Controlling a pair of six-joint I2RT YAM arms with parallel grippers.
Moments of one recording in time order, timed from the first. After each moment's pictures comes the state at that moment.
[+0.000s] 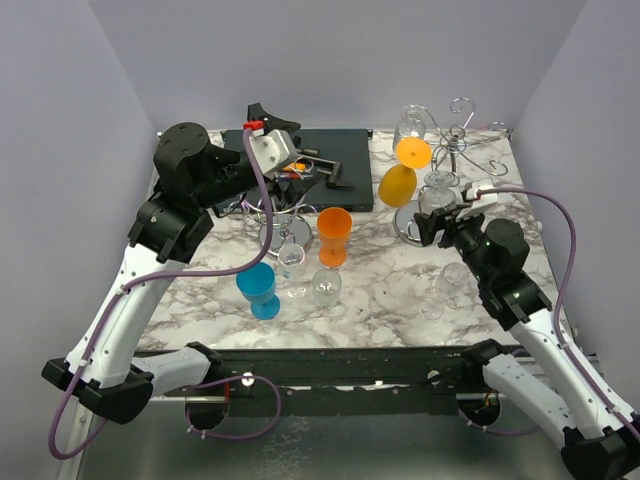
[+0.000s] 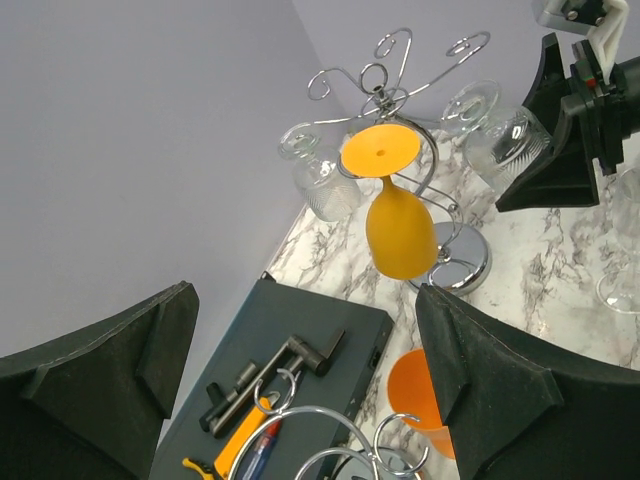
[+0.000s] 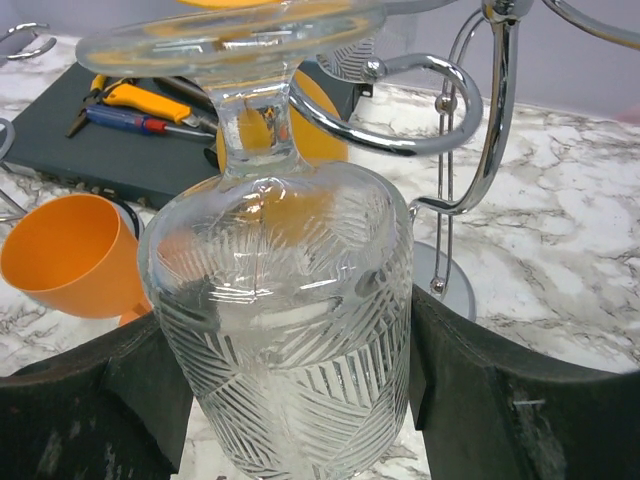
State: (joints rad) left arm -0.51 1.16 1.55 -0.36 0.56 0.43; right arm 0.40 0.73 0.70 -0.09 0.09 0.04
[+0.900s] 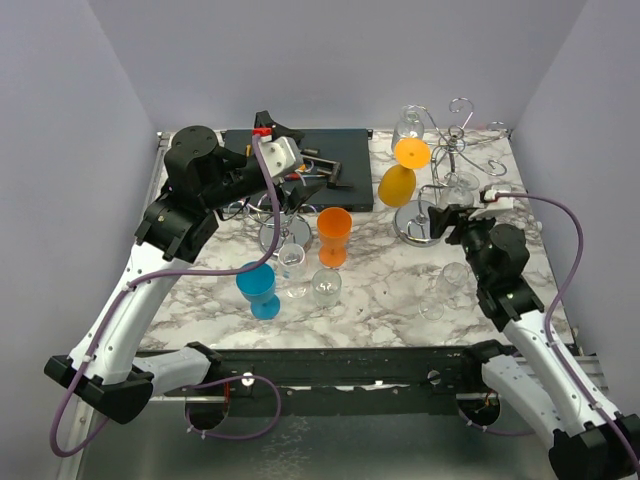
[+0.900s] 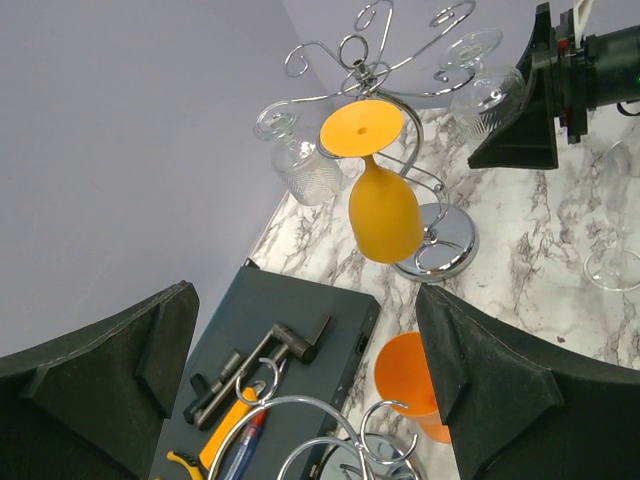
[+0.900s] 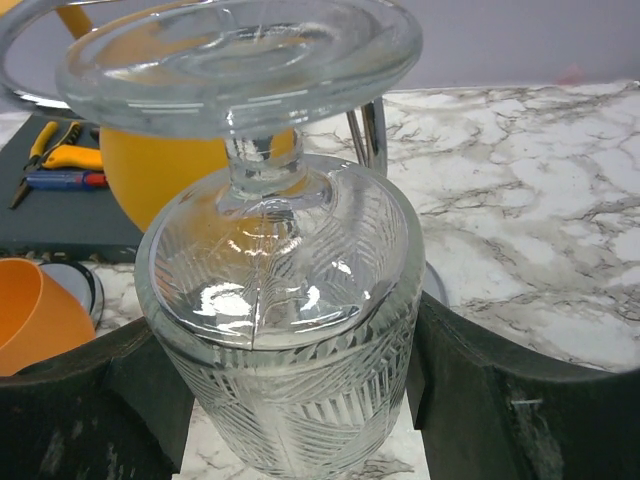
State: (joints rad) left arm -0.51 1.16 1.50 -0.36 0.59 0.45; right arm 0.28 0.70 0.56 0.09 0.13 0.13
